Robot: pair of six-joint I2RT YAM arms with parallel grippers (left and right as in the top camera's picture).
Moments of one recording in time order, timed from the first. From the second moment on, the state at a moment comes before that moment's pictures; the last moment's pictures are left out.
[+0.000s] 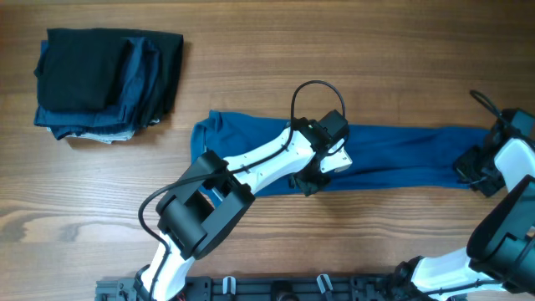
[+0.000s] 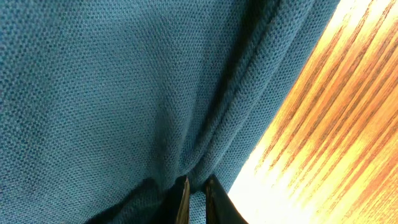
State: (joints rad) left arm -0.87 2.12 1.48 -0.87 0.20 0.24; right arm -0.59 1.72 0.96 -0.68 0.21 0.36
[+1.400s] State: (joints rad) left arm -0.86 2.12 1.48 -0.87 0.23 0.24; right arm -0.81 1.93 1.25 -0.48 -0.37 -0.14
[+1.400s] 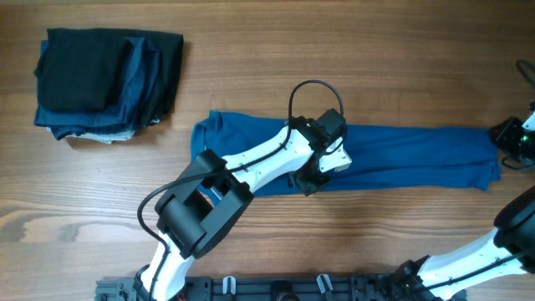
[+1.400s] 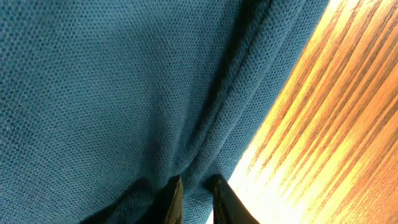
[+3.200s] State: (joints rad) left arm -0.86 2.12 1.48 -0.87 0.23 0.24; right arm -0.74 2.01 1.32 -0.30 -0.50 -0.25
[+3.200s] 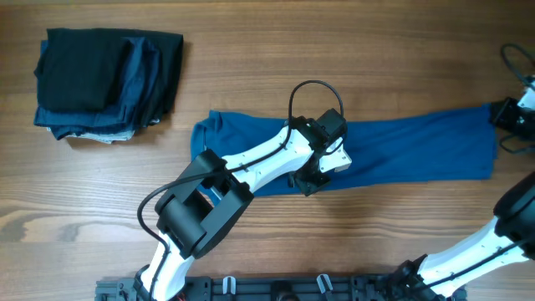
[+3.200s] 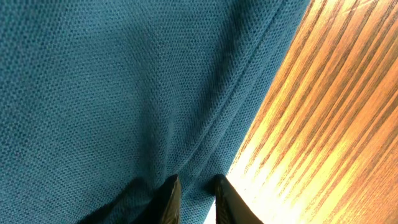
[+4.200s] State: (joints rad) left arm -0.58 2.08 1.82 -0.90 0.12 -0.18; right arm -0.72 1.81 1.24 -0.71 -0.38 -0.05
